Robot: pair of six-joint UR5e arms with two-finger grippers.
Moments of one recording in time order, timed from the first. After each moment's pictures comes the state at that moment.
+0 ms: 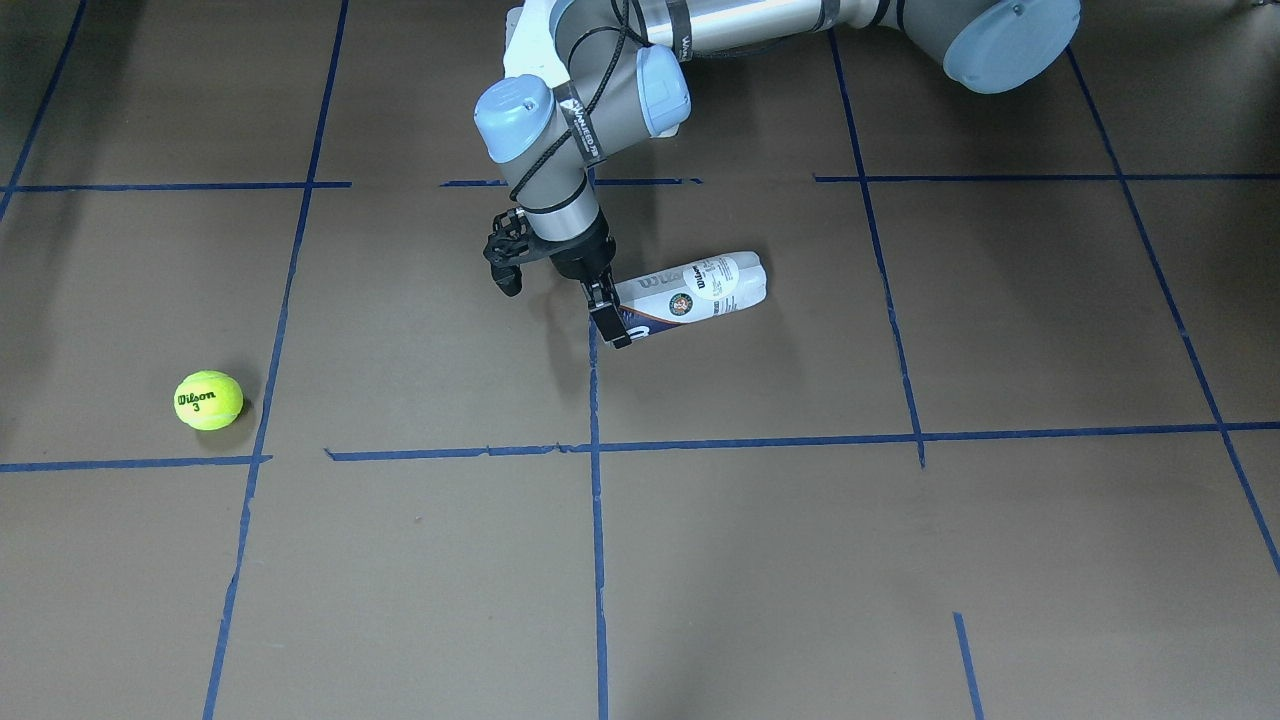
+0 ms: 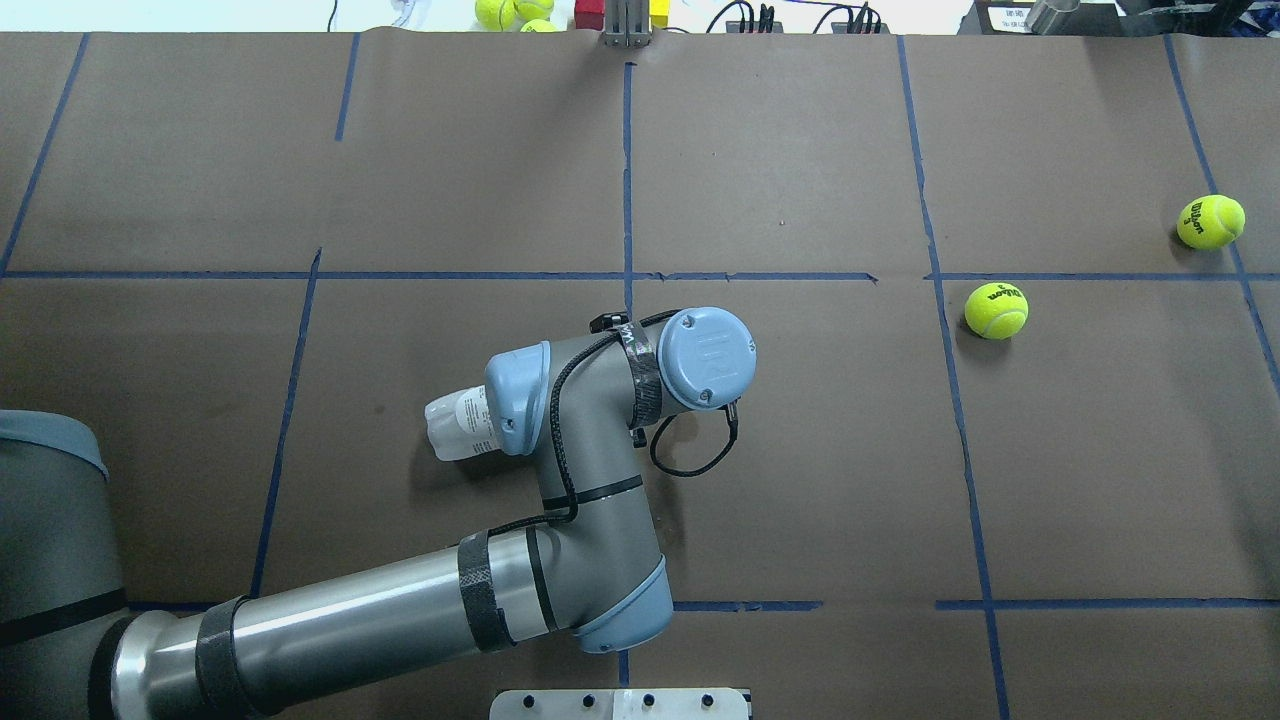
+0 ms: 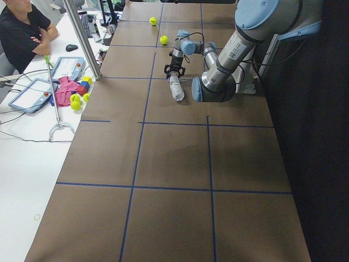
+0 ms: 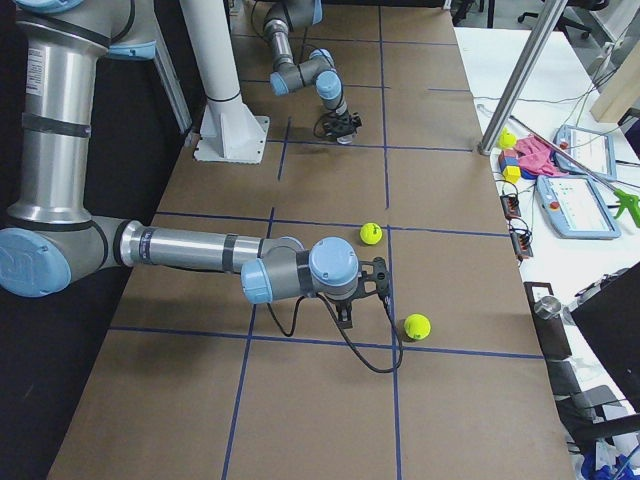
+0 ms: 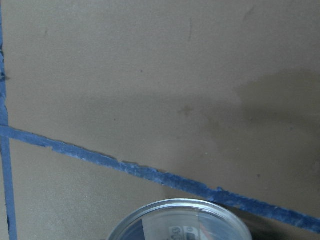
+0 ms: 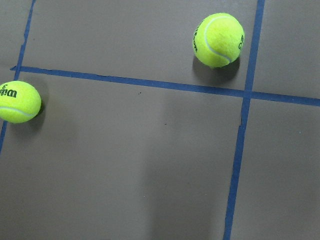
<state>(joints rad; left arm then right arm) -0.38 -2.57 -1.31 -1.36 -1.51 0.10 1.55 -1.74 1.69 -1.28 2.56 0.04</state>
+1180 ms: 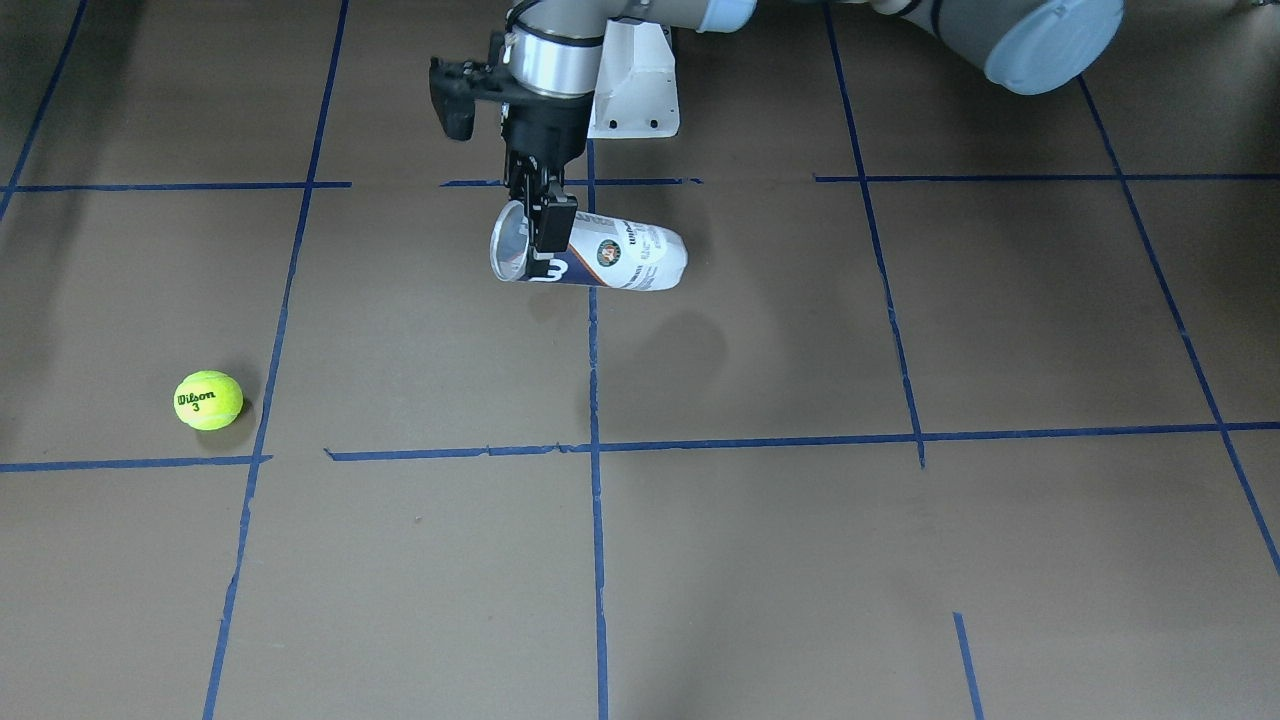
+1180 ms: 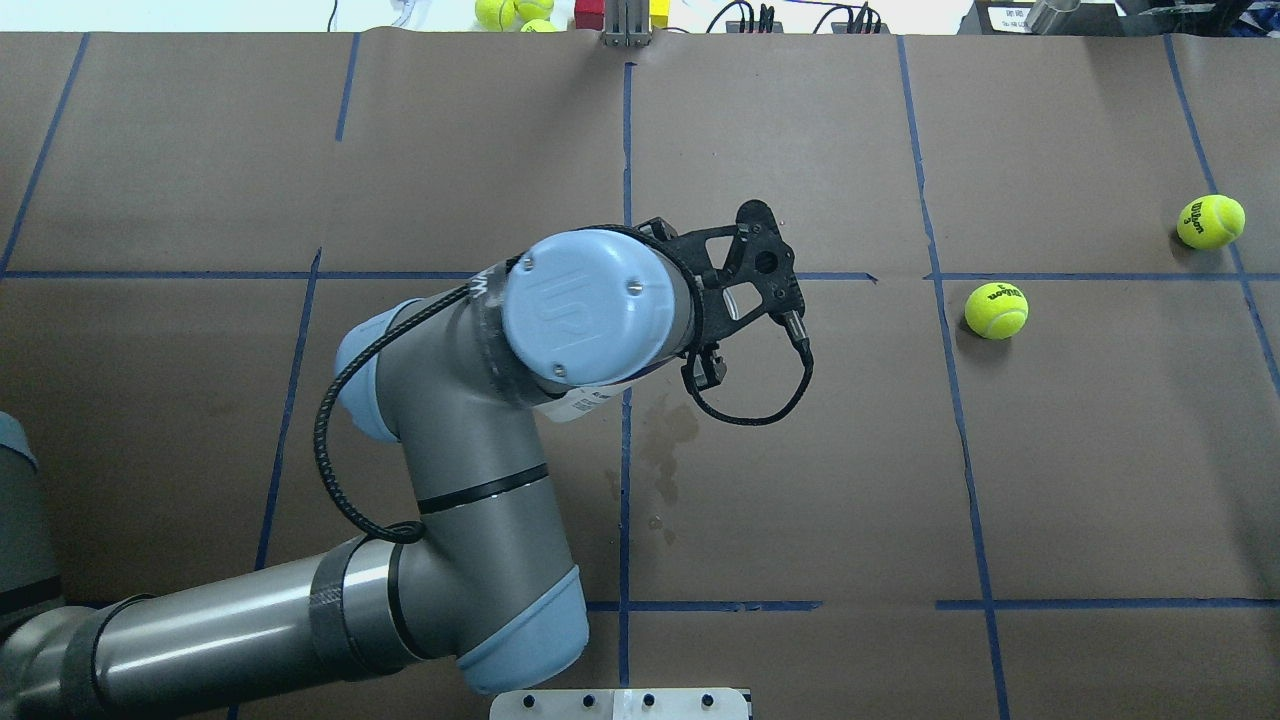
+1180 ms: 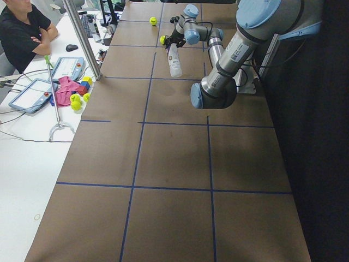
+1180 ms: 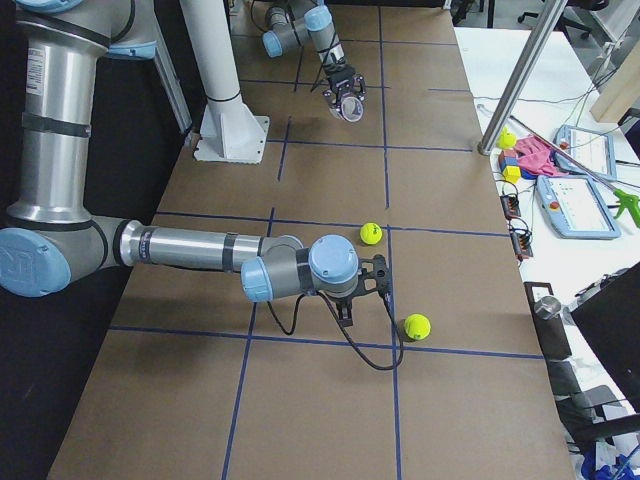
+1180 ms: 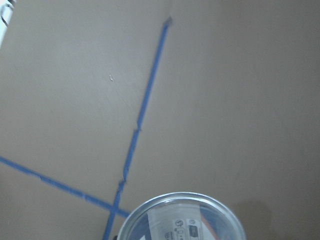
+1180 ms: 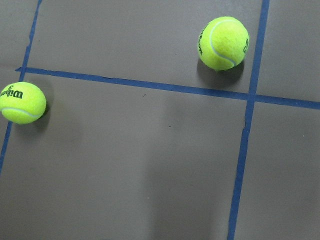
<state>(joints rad) -0.43 -2.44 -1.72 -1.79 -1.51 -0.08 1.55 -1.74 1.70 -1.28 2.56 0.05</state>
